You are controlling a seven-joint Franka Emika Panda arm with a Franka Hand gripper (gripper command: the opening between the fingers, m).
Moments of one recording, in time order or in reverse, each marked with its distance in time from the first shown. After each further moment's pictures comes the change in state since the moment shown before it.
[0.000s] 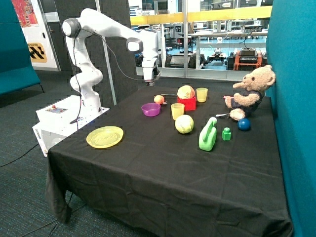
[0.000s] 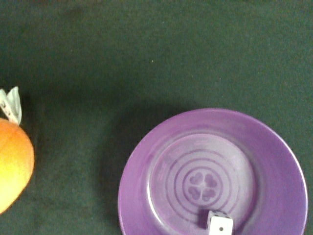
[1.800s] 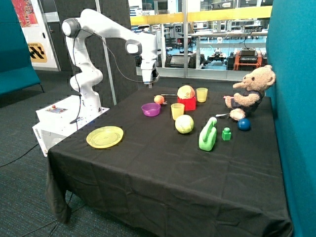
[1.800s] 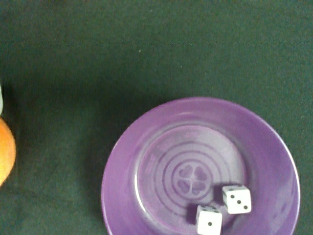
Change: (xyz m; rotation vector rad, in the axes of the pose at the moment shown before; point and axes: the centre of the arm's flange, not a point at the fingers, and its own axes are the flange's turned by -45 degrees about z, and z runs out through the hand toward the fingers) arm -0.008 0.007 0.008 -0.004 -0.001 -0.008
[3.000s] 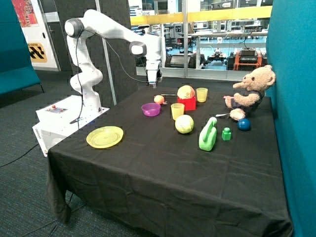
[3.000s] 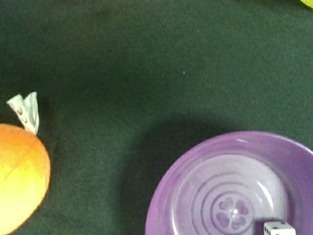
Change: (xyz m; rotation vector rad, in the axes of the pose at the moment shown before) arm 0.021 -0.028 0.010 0.000 0.009 -0.053
